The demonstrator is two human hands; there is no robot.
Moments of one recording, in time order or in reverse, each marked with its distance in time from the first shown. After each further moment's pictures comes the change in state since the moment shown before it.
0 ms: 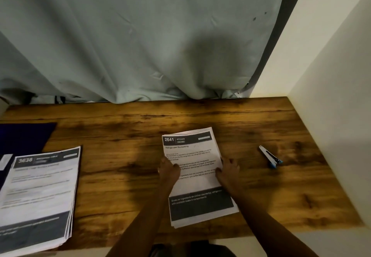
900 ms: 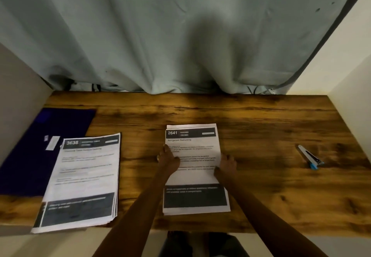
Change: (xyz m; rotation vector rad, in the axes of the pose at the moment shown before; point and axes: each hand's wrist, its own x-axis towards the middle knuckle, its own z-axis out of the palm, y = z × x) left_hand 0.032 -0.041 -0.125 0.349 -0.068 0.003; right_hand -0.034 -0.095 0.089 -0.041 -0.101 -0.047
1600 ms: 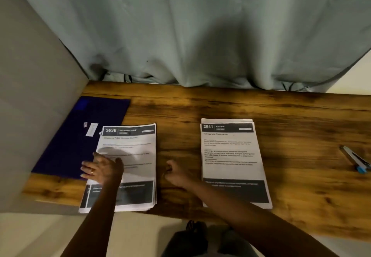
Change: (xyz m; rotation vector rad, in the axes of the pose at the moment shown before) left_hand -0.009 -0.214 -0.180 0.098 0.570 -0.472; right_hand -0.084 -0.188 0.145 0.173 -0.583 -0.279
